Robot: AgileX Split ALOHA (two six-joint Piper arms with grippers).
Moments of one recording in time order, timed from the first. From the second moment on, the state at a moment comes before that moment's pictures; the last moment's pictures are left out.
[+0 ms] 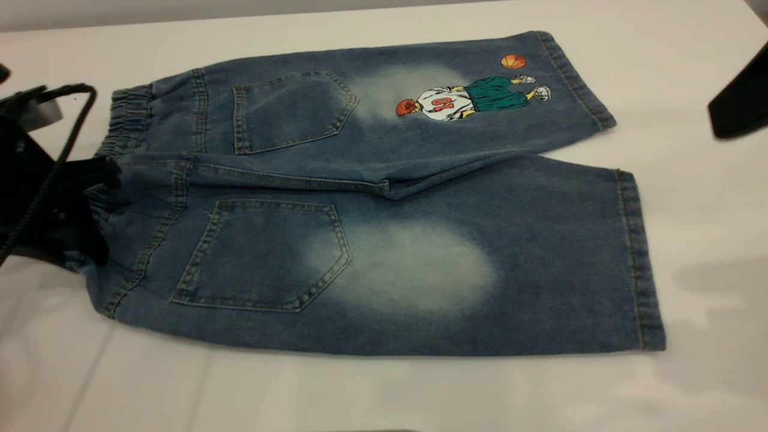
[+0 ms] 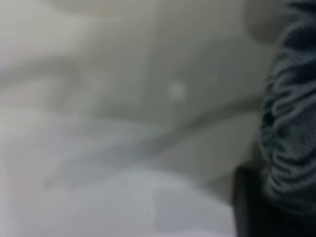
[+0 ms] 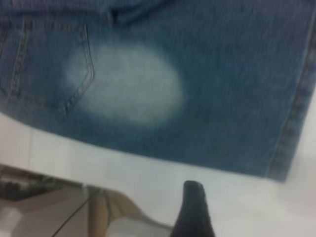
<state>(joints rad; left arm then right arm) 0.03 2.01 -0.81 -0.41 0.24 0.12 0.07 1.22 -0.51 0.79 0.64 -0.41</state>
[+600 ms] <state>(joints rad) -0.01 1.87 -0.81 -0.40 0.25 0.12 0.07 1.69 -0.40 1.37 0.58 -0.91</state>
